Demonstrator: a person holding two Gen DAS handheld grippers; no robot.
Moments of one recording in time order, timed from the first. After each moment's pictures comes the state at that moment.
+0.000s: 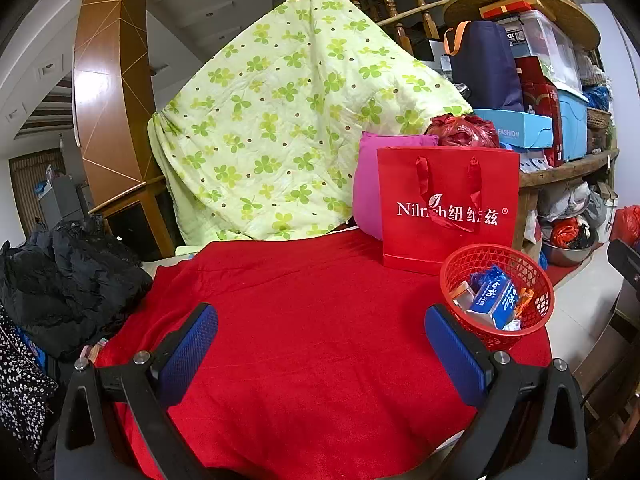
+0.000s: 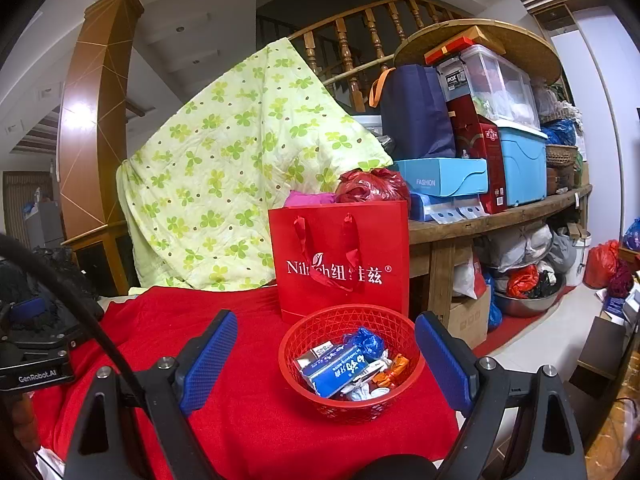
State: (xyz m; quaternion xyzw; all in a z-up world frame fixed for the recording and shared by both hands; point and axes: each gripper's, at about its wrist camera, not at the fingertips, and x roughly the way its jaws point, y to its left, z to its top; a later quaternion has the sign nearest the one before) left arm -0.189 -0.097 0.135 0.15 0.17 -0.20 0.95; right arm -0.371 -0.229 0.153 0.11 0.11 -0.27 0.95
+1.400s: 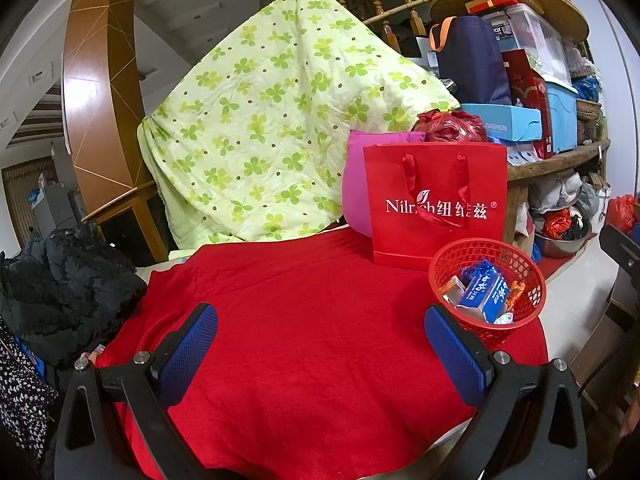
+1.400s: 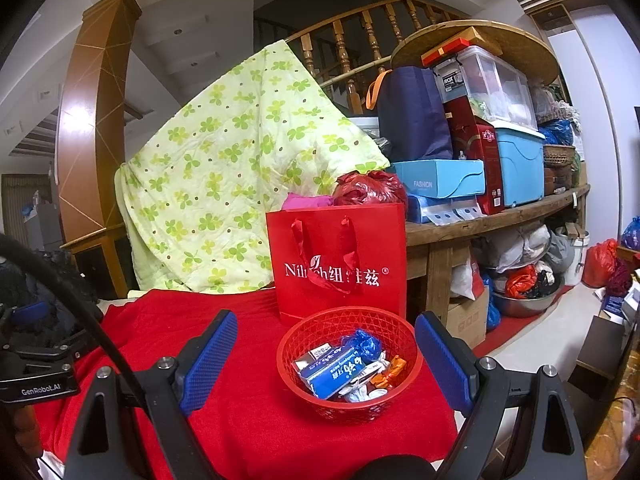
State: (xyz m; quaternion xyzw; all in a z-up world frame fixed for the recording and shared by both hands) left arm -0.200 -0.106 0.133 0.16 0.17 -0.21 0.95; right arm -0.372 -0.229 0.158 0.11 0.10 -0.27 0.95
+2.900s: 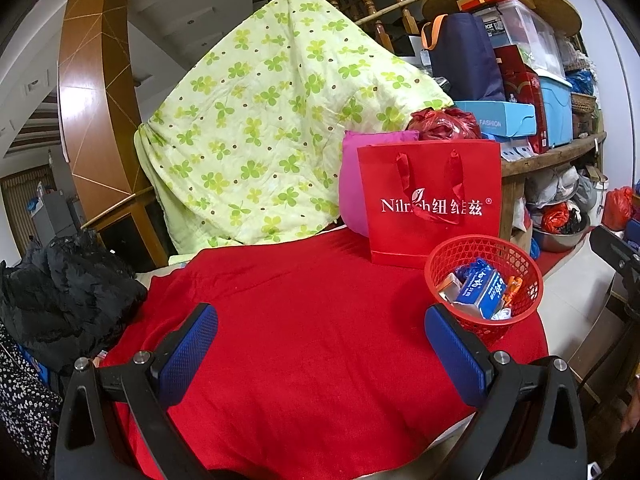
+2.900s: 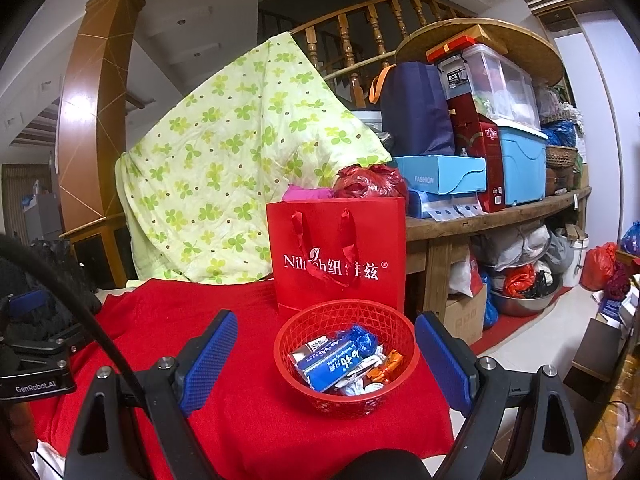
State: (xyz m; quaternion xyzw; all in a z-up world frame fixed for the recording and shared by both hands) left arm -0.201 -0.100 0.136 0.17 0.17 -0.22 0.95; right arm -0.373 -0.228 0.157 0.11 0.12 -0.28 0.95
